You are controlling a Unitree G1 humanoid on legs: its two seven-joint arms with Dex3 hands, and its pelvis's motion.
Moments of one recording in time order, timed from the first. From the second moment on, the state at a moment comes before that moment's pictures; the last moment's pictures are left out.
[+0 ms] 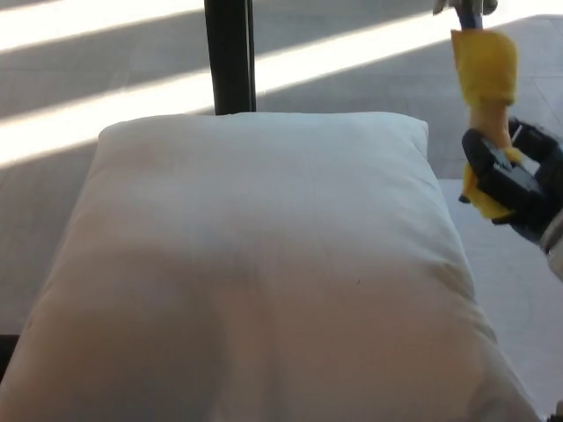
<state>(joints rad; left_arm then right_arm) 0.14 0.49 0.68 1.11 -0.38 -0.03 -0.13 -0.80 -0.09 -0.46 0.20 0.21 0.73 0.01</state>
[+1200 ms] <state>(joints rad) 0.13 0.52 0.67 1.17 -0.38 -0.08 -0.17 -1.05 0.12 -0.61 0.27 0.42 1.02 -0.29</state>
